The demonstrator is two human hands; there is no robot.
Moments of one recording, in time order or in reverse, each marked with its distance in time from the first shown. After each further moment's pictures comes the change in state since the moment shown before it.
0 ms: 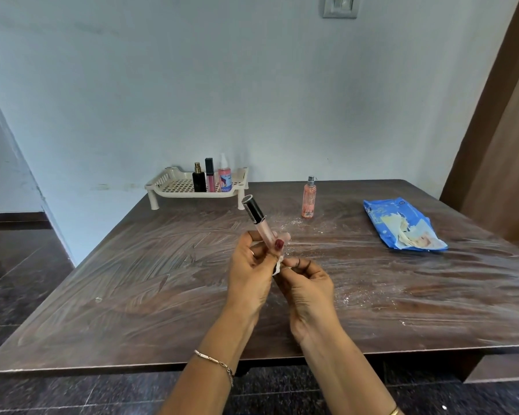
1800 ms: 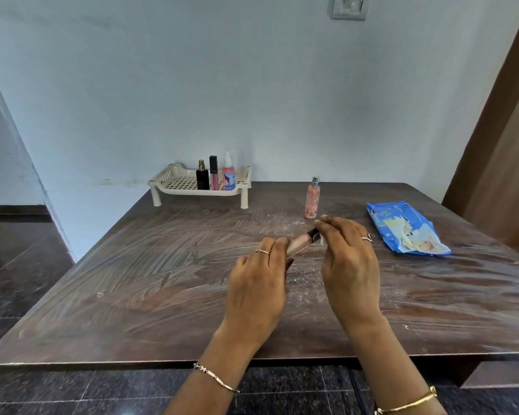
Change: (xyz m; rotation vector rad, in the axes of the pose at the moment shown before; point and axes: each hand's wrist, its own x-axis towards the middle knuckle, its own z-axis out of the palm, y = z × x) left_hand -0.019 -0.006 -0.015 1.388 -0.027 0.726; right_hand 0.027 -0.043 -0.031 -1.499 0.078 -1.354
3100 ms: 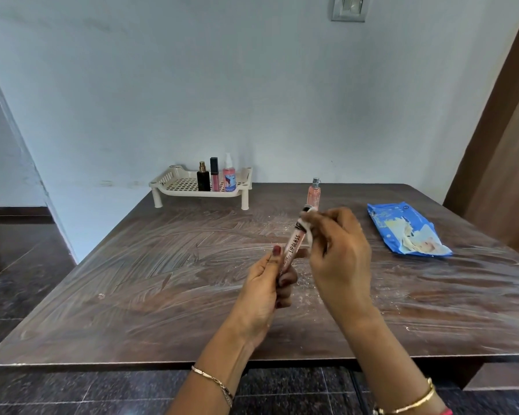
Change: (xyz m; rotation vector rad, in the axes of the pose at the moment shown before) left_hand 0.004 0.011 -0.012 -1.549 -0.332 -0.766; right_hand 0.017 -0.026 -0.012 0.256 0.004 0.086
